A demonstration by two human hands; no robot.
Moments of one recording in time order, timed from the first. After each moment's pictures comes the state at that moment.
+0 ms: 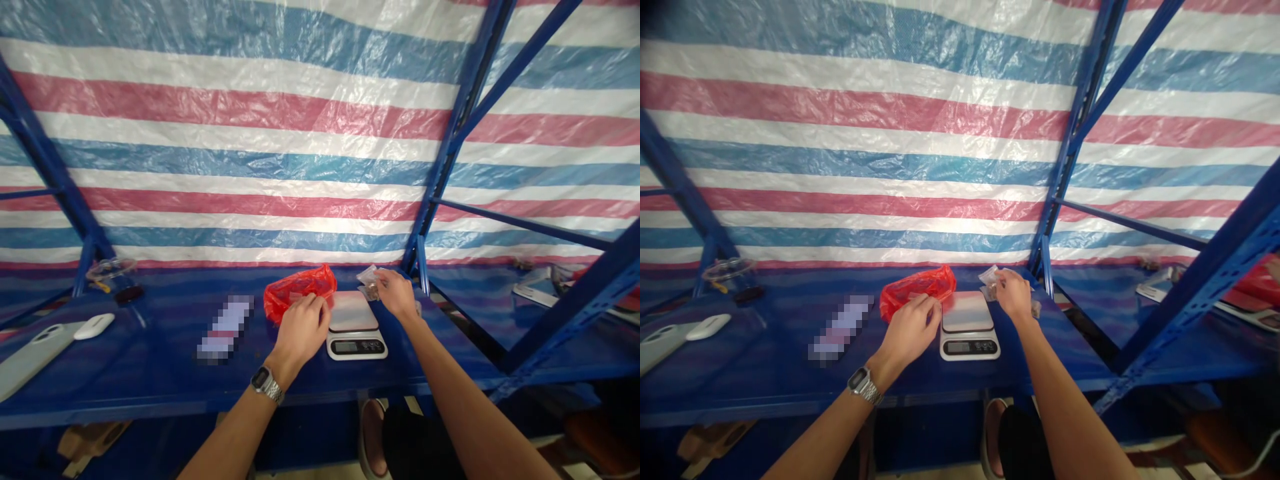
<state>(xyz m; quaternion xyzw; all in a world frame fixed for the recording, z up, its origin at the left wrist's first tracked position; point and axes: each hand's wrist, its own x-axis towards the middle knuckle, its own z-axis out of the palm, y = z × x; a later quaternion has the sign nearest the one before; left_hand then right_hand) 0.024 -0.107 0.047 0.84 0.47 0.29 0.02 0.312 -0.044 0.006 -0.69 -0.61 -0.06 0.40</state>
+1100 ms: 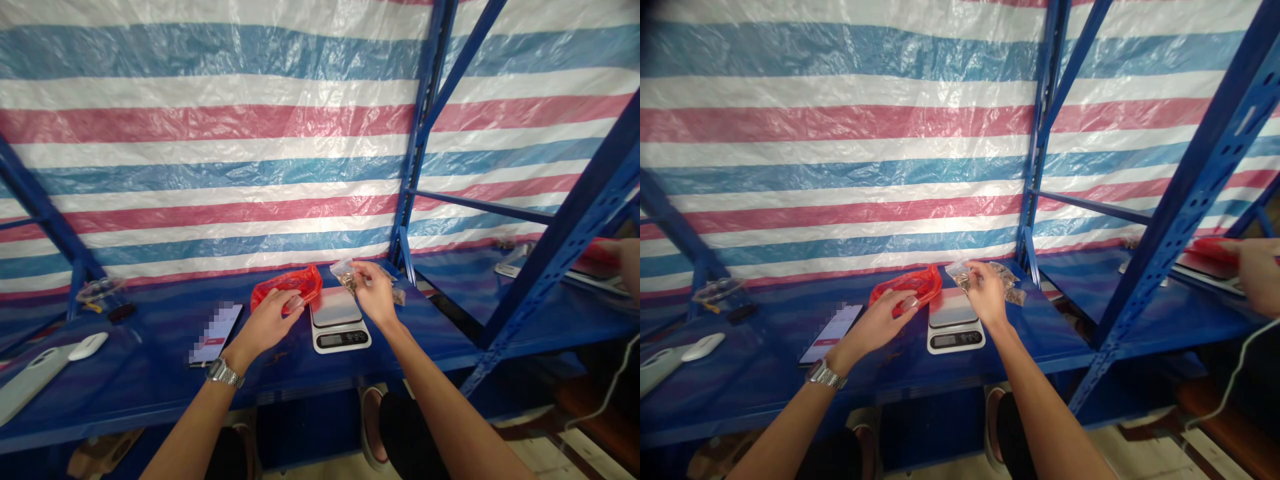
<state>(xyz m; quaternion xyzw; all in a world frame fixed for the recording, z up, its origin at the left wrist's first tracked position) -0.018 -0.078 0.054 0.87 0.40 0.27 0.06 0.255 -0.095 0.039 -0.54 -0.58 0.01 0.60</state>
